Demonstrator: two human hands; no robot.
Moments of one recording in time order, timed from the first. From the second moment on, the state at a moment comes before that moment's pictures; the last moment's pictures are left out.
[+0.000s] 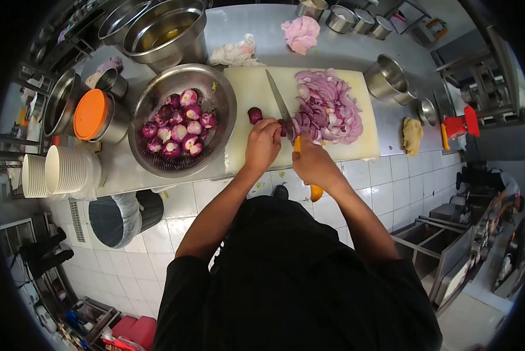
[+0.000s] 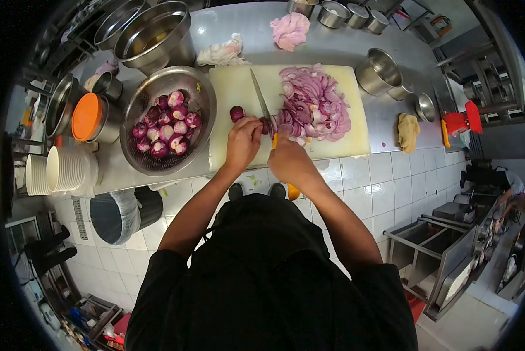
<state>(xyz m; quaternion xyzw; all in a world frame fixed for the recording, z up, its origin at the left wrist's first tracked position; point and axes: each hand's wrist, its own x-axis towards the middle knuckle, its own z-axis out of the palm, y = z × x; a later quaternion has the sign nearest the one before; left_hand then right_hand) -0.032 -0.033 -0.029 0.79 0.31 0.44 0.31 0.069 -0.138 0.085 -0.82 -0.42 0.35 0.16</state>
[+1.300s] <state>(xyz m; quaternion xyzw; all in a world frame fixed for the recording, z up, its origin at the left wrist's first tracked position) -0.019 -0.032 -0.001 0.63 0.48 0.27 0.55 0.077 -0.160 0.068 -0.81 -0.45 0.34 0.16</state>
